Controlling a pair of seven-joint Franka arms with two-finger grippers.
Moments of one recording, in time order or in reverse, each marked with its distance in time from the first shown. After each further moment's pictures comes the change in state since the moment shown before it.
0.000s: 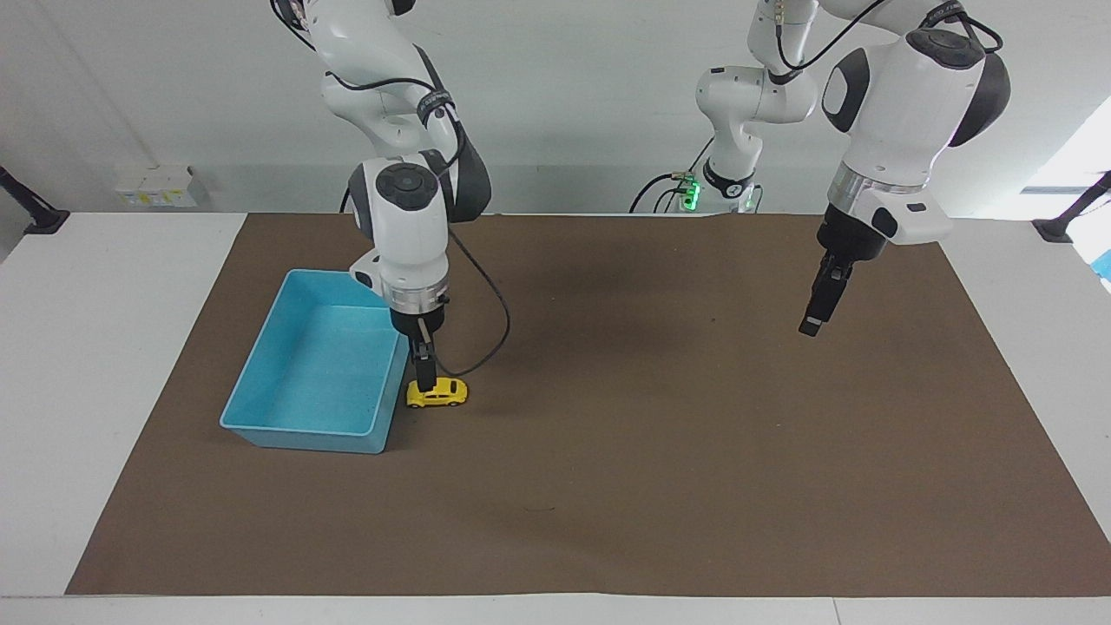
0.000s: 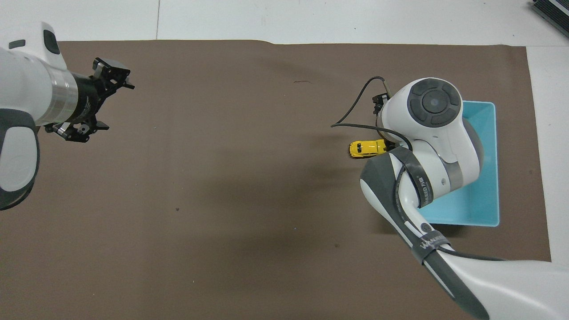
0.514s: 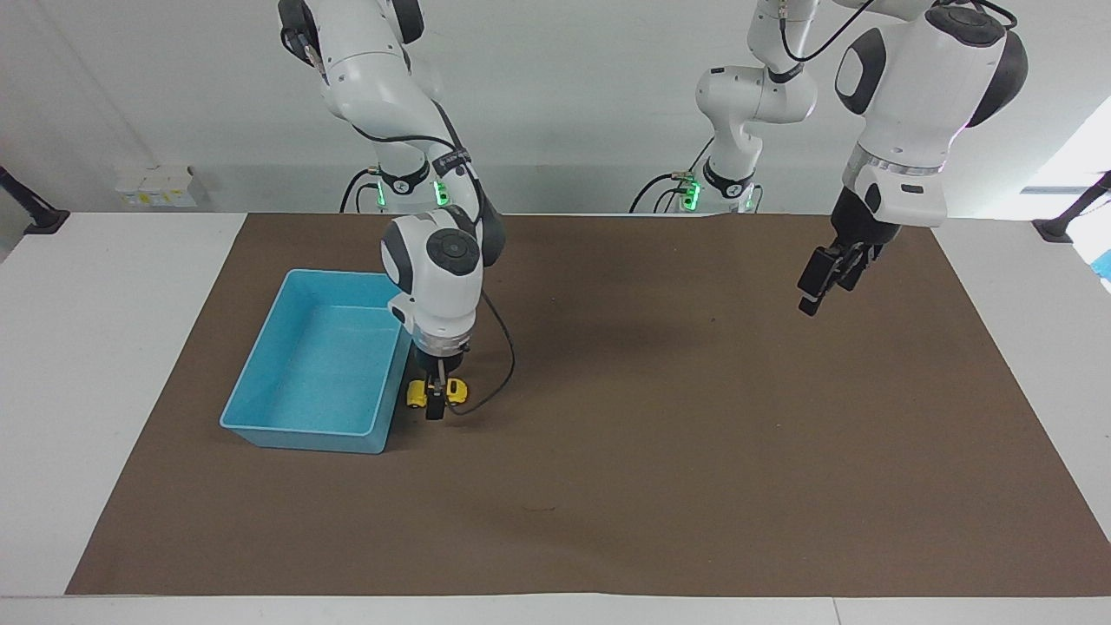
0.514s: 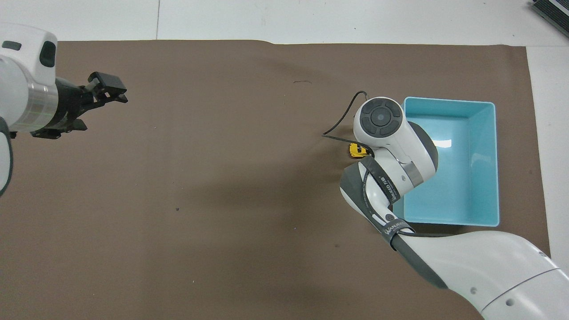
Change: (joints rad) left arm 0.007 -0.042 0.013 0.007 0.000 -0.099 0.418; right arm 0.040 0.142 0.000 -0.008 -0.141 0.058 0.282
